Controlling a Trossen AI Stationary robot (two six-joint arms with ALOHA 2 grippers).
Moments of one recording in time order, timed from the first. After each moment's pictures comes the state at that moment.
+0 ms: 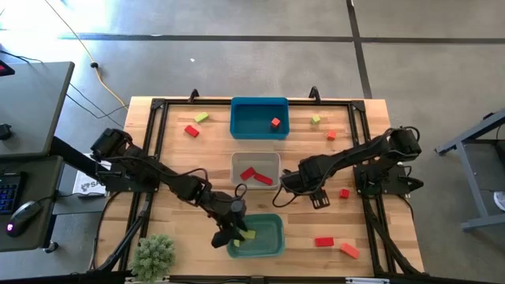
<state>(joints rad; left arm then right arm) -0.30 1.65 0.98 0.09 0.21 -0.53 0.21 1.67 1.17 -1.21 0.00 -0.03</state>
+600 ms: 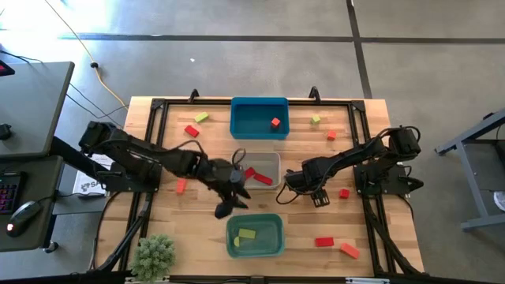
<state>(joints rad) -0.08 1.48 1.05 -0.20 0.19 -0.33 0.16 1.67 0.93 -0.94 0.02 -0.06</state>
